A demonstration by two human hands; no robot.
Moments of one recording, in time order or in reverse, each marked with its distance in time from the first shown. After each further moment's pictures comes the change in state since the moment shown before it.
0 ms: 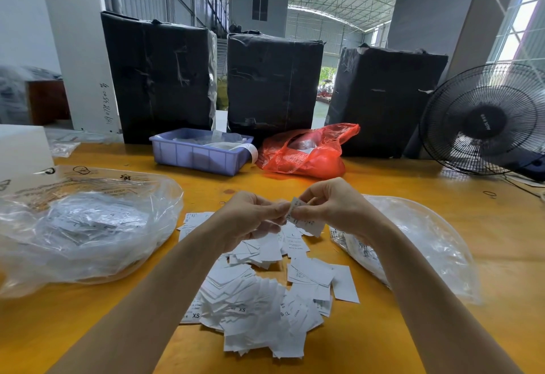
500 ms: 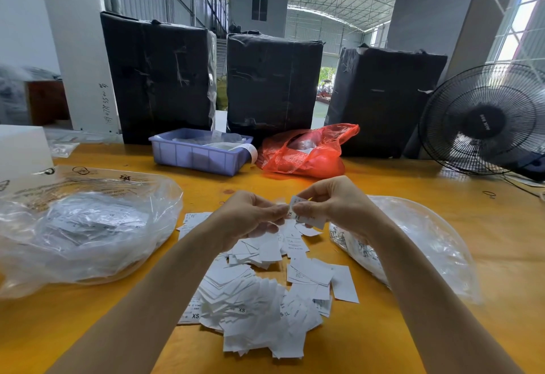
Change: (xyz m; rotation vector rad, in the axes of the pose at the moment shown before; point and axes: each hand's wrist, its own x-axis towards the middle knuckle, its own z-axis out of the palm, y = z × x) left_hand 0.000 0.000 -0.003 0.052 0.000 0.032; right_hand 0.001 0.004 -0.001 0.146 0.035 0.011
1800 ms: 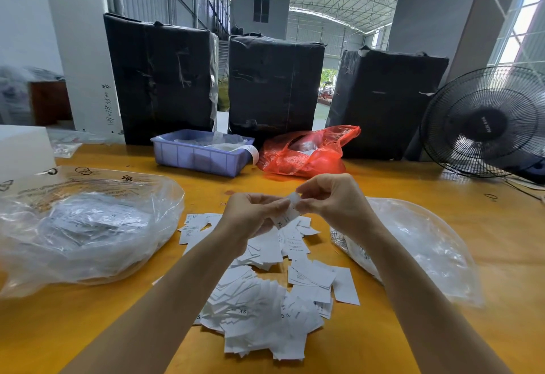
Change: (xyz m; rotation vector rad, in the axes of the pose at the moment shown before) left_hand 0.007 -0.009 0.012 -0.323 0.185 0.065; right_hand 0.005 0.008 0.007 -0.104 0.207 -0.241
